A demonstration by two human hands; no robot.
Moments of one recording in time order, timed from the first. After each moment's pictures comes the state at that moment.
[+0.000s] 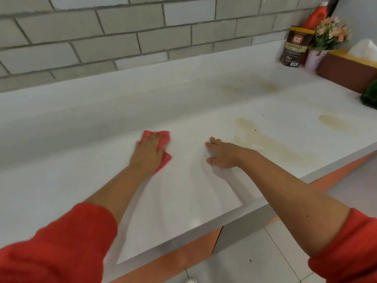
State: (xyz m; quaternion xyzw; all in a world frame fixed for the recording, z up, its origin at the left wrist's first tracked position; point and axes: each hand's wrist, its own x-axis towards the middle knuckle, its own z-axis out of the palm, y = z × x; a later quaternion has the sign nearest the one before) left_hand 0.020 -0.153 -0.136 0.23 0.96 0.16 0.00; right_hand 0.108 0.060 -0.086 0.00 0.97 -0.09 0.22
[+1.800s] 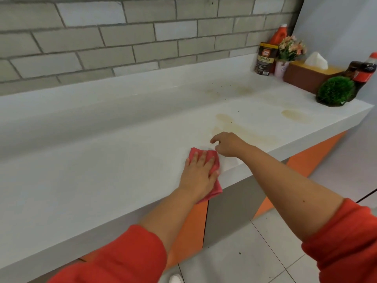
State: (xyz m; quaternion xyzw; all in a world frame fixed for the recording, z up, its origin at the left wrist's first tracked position) left_hand 0.202 -0.068 -0.135 0.35 0.93 0.11 0.06; right_hand 0.195 0.069 -0.066 0.13 0.97 -0.19 0.09
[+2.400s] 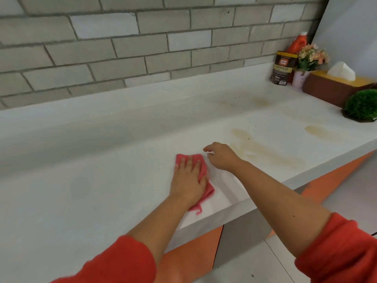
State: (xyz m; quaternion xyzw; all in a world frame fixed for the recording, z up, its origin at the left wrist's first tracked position) left_hand 0.125 -0.094 -0.141 0.27 0.96 0.10 0.01; right_hand 0.122 0.045 -0.088 0.09 0.96 -0.24 0.05
